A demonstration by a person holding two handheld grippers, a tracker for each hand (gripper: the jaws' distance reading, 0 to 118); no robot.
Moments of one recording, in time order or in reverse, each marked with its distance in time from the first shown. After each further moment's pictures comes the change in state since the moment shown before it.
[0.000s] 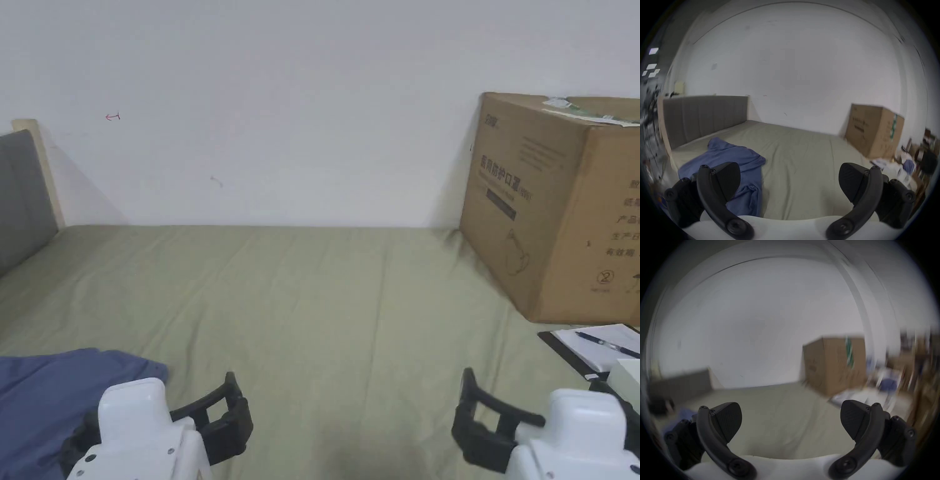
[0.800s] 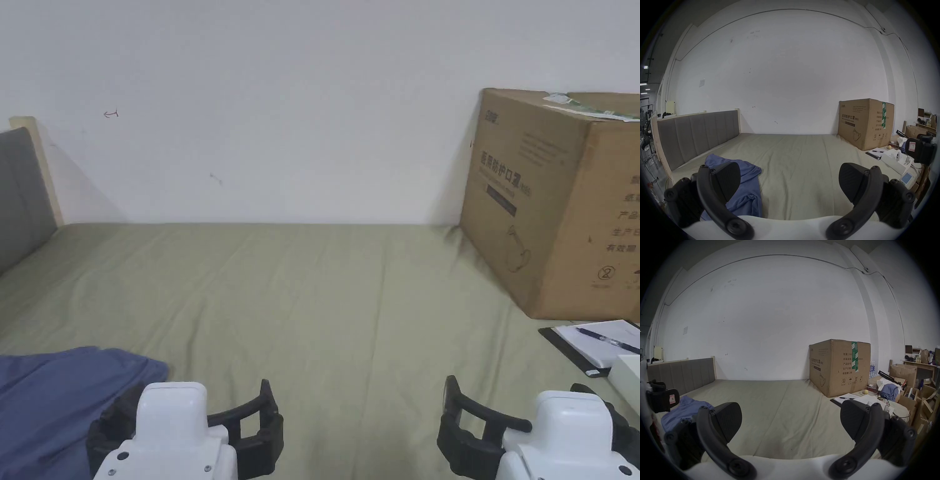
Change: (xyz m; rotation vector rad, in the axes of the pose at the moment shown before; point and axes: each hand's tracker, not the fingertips) left arm 0.023 0.000 0.014 0.021 -0.107 -0.189; right arm 0.003 0.002 0.001 -0.092 0.090 -0.131
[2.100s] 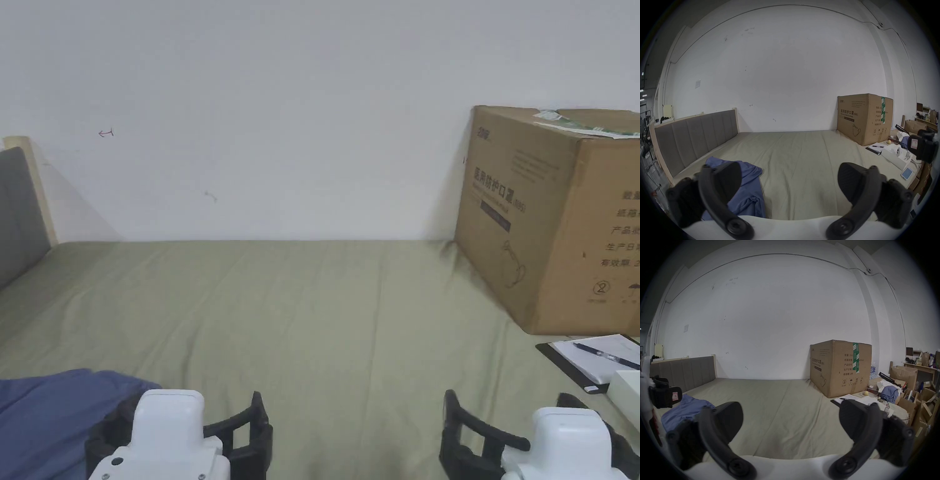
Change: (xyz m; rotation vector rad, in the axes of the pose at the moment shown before) left arm -0.004 0.014 -0.010 -0.033 -0.022 -0.055; right arm -0.001 0.006 0.000 -0.010 0.024 0.012
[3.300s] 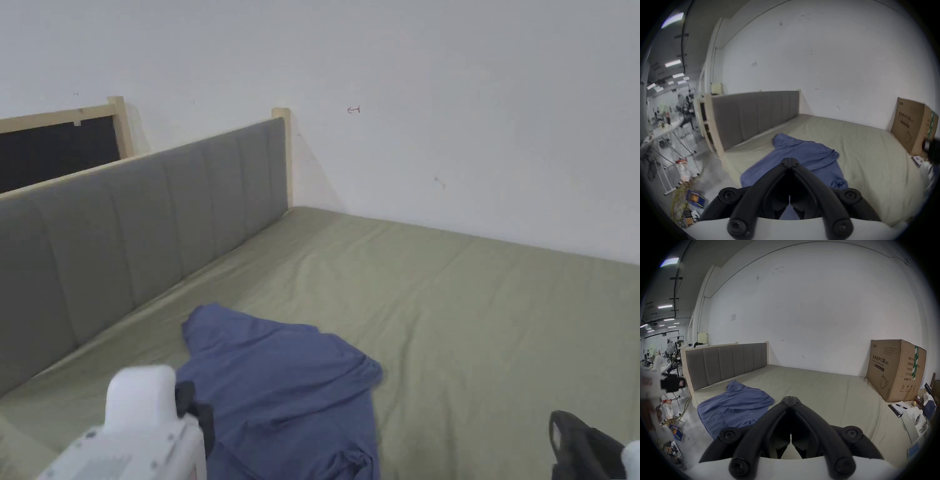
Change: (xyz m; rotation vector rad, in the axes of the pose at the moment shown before) left arm -0.241 -0.015 0.030 -0.212 0.416 0.275; right arm -0.168 0.009 -0.046 -0.125 0.493 0.094
